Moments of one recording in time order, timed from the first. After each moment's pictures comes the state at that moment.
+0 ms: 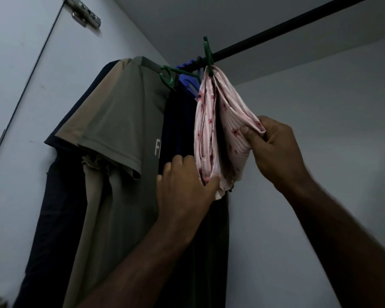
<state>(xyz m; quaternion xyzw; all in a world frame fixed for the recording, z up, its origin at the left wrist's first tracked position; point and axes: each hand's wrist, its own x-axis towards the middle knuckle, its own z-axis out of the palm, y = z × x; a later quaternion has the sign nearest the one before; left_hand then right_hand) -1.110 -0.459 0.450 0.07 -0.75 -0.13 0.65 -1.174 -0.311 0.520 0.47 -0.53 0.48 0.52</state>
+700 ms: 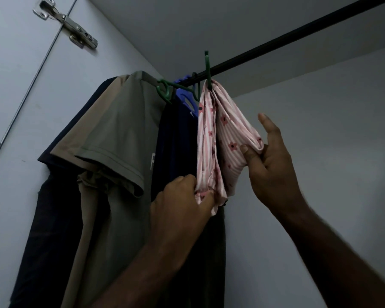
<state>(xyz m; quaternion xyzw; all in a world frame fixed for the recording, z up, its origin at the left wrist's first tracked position) -1.103 -0.455 0.449 0.02 -0.74 -0.15 0.65 -1.186 -0.309 0.507 0.48 -0.48 0.51 0.52</state>
